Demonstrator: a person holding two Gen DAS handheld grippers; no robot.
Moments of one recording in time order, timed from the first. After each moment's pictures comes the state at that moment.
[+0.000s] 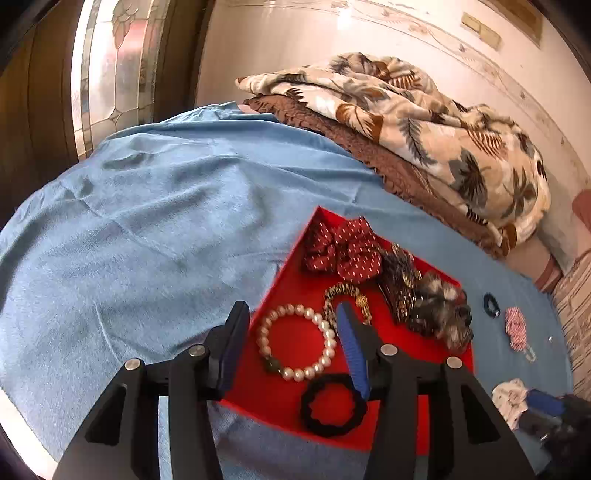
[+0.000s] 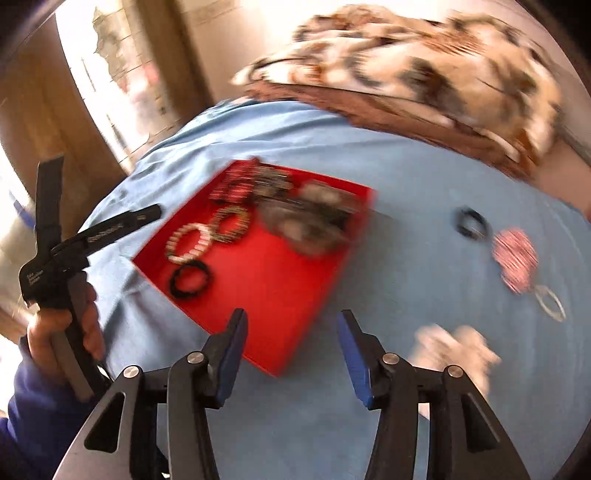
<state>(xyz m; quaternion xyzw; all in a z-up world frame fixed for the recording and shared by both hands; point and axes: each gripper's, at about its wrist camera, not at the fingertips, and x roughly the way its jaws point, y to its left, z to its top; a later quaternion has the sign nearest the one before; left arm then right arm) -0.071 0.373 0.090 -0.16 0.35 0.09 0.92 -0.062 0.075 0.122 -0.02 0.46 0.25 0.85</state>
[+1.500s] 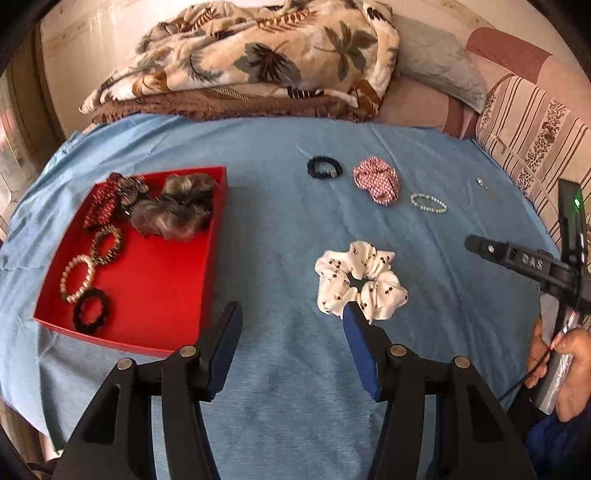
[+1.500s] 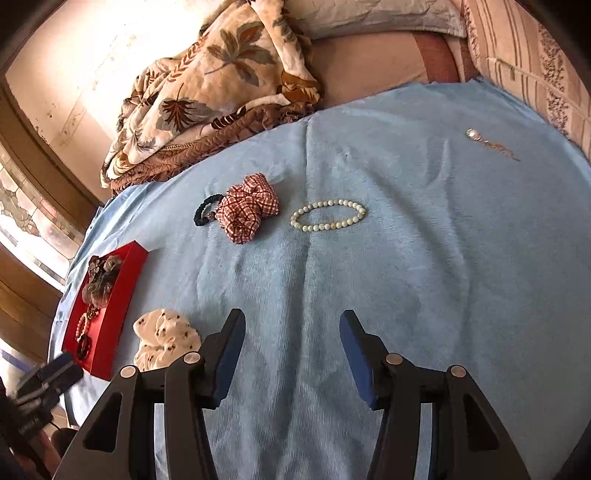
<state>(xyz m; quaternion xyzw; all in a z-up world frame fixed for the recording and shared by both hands) -0.102 0.100 0.100 0.01 0.46 -0.08 0.88 -0.038 -0.207 0.068 0.18 0.46 0.08 0.87</state>
